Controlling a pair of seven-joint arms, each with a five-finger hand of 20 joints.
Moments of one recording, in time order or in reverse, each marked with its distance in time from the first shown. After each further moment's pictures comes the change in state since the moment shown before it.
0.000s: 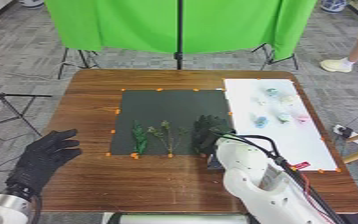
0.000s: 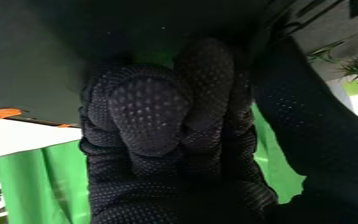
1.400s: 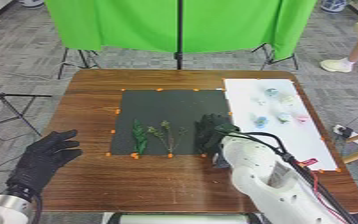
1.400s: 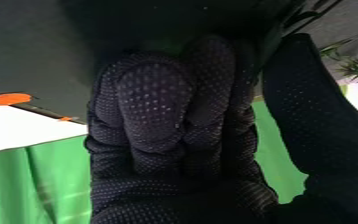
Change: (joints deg) left arm 0.0 -0.2 0.1 0.2 0.0 0.0 -0.1; right arm 0.7 3.4 0.7 -0.4 1.6 -1.0 -4.3
